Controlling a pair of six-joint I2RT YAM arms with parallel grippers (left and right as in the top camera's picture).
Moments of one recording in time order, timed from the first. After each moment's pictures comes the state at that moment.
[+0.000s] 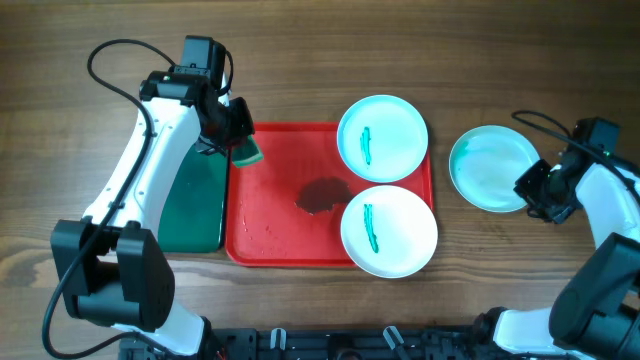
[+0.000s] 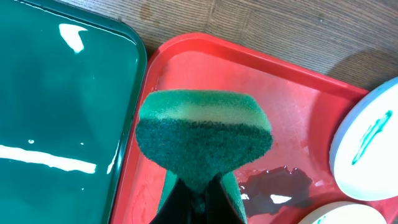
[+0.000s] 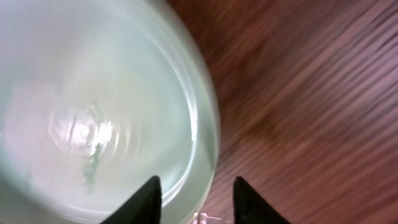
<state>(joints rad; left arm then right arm) -0.15 1.76 1.43 -1.01 0.12 -0.44 -0.43 1.60 0.95 -0.81 -0.07 0.38</state>
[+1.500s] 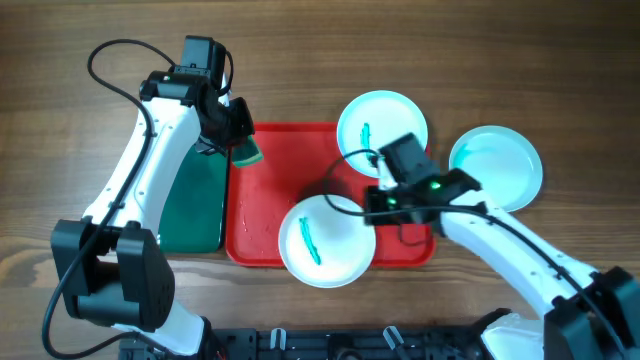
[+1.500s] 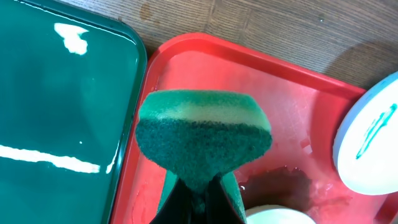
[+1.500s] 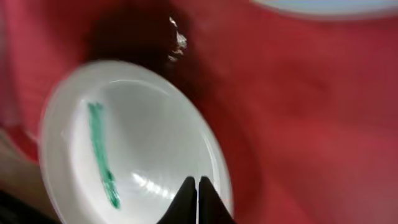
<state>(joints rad) -0.15 1.76 1.43 -1.01 0.12 -0.44 0.54 1.47 0.85 -0.59 -0.29 0.50</state>
